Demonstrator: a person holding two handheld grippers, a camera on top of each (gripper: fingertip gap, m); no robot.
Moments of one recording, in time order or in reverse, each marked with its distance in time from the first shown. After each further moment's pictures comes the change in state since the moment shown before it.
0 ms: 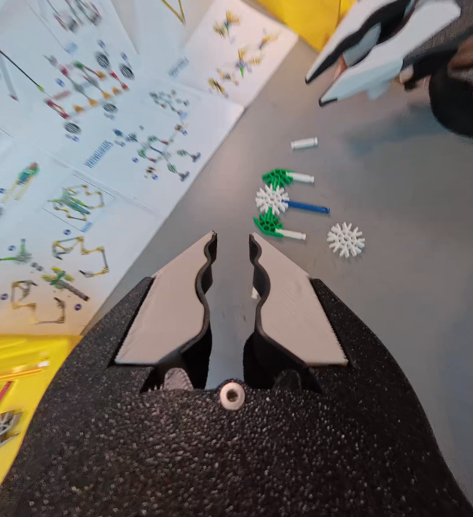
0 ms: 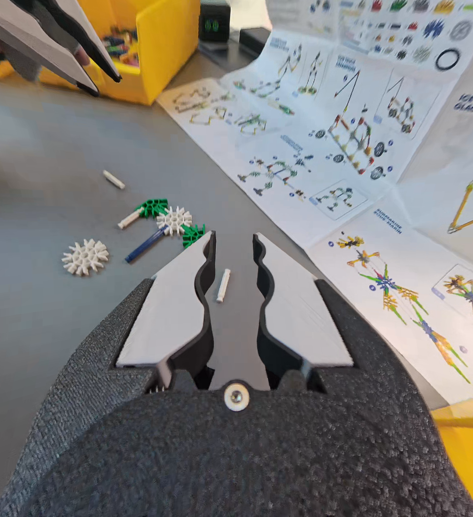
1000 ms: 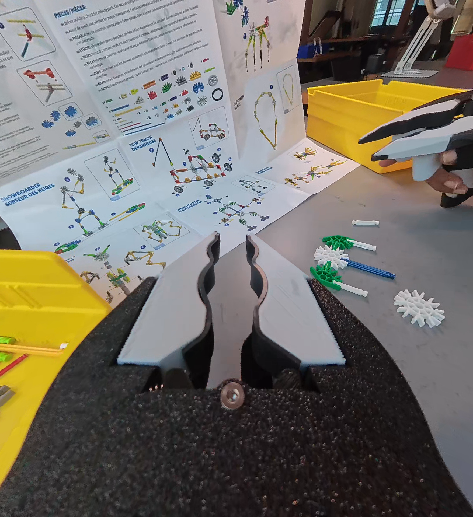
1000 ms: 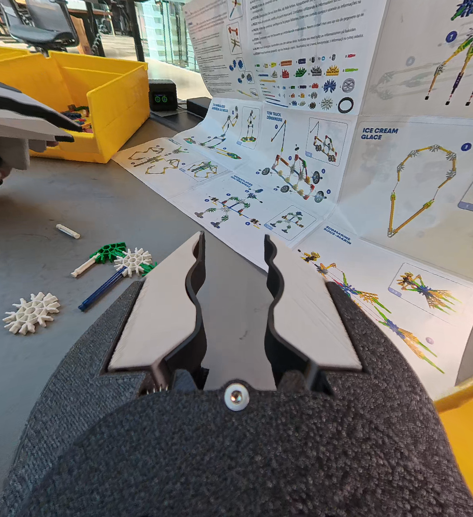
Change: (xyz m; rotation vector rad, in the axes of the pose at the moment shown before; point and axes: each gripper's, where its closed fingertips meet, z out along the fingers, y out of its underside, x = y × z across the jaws) left arm -0.042 0.005 -0.007 0.426 -0.261 -0.096; right arm 0.036 -0.015 0.000 0.182 0.165 0.073
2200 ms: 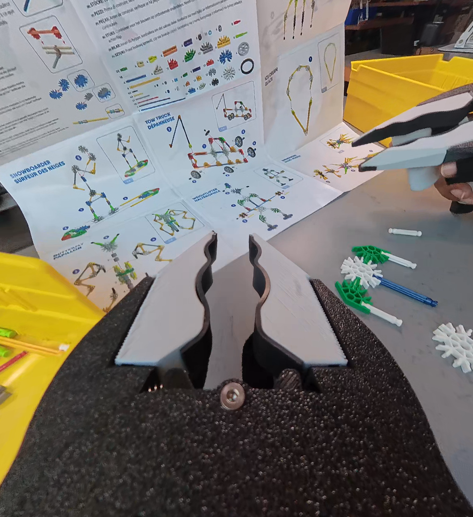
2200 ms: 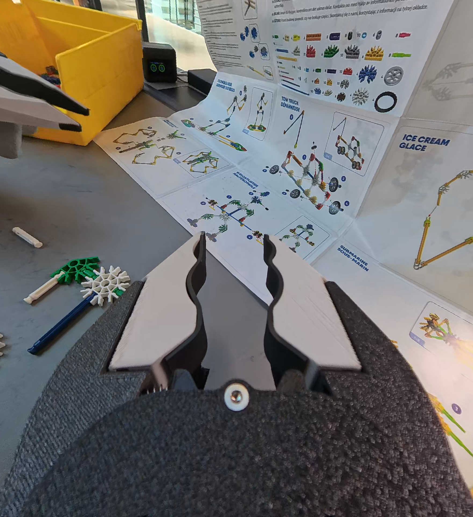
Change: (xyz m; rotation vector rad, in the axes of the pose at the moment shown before) left arm -0.017 0.002 0.030 -0.075 -0.103 -0.033; right arm -0.001 0.000 0.055 -0.082 -0.022 -0.068
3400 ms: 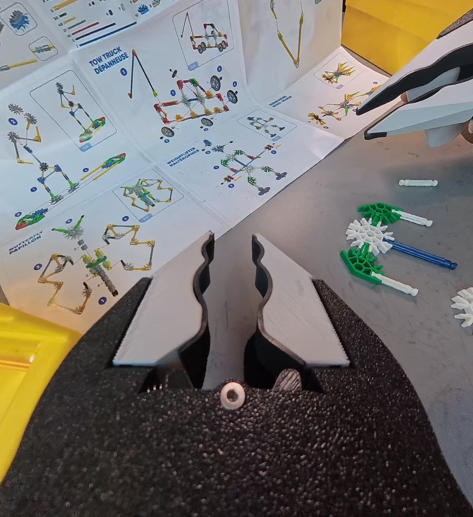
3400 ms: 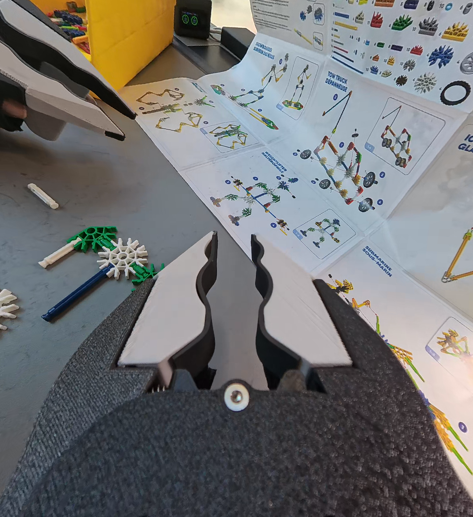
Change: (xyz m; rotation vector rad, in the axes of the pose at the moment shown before) left arm 0.011 0.036 0.017 -0.178 0.078 0.064; right arm -0.023 0.014 0.006 -0.089 -0.079 -0.105
